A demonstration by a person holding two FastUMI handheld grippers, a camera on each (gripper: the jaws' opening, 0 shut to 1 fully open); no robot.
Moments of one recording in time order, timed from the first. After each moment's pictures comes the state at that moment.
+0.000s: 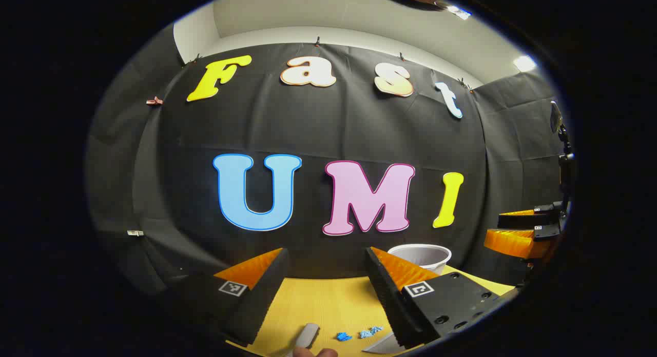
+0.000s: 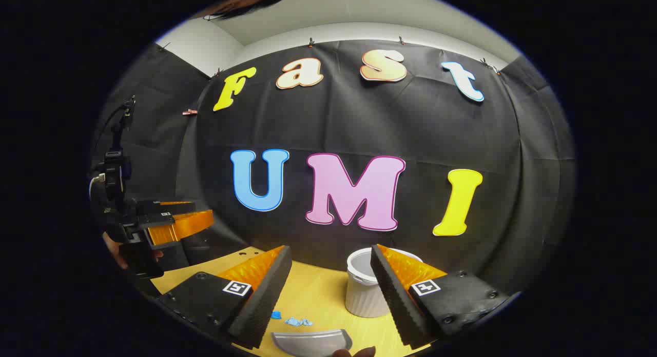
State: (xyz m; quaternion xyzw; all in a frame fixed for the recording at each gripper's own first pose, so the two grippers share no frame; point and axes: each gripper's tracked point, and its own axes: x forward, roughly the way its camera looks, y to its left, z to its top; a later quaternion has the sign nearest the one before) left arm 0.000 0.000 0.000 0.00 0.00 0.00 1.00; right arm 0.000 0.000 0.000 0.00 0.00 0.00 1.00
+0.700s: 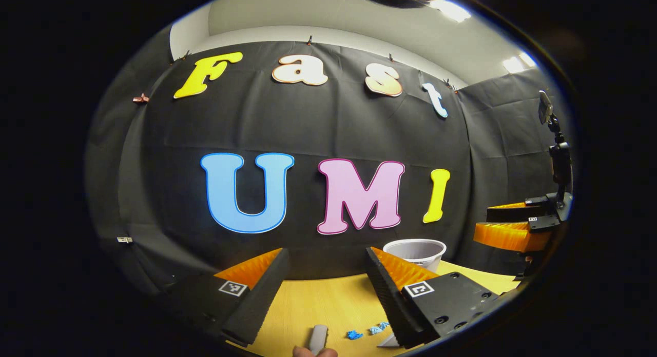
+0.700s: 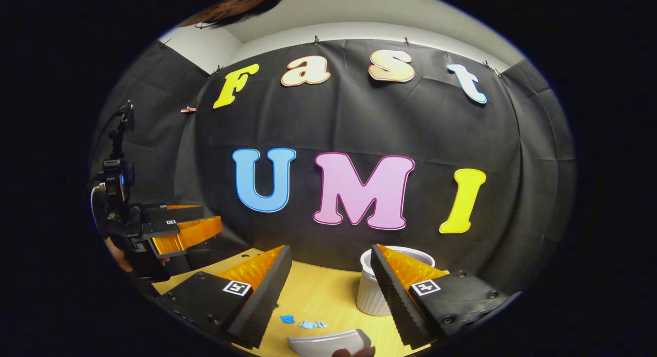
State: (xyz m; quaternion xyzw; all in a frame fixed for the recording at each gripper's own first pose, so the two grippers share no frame) left arm 0.009 0.032 -0.012 0.01 -0.01 -0.06 1.00; right arm 0.009 0.043 -0.008 0.00 0.01 -0.01 1.00
